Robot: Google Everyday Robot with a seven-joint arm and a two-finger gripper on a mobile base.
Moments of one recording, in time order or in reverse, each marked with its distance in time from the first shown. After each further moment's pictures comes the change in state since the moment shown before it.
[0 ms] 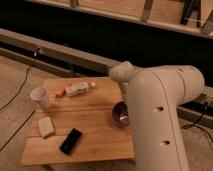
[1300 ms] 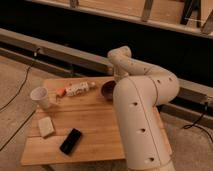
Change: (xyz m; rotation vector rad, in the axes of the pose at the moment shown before) arm -0.160 -0.035 -0.077 -0.220 -0.319 0.267
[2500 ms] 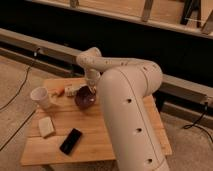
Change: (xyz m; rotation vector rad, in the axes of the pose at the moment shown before) arm 0.010 0.196 -0.054 -0.100 -0.108 -0.277
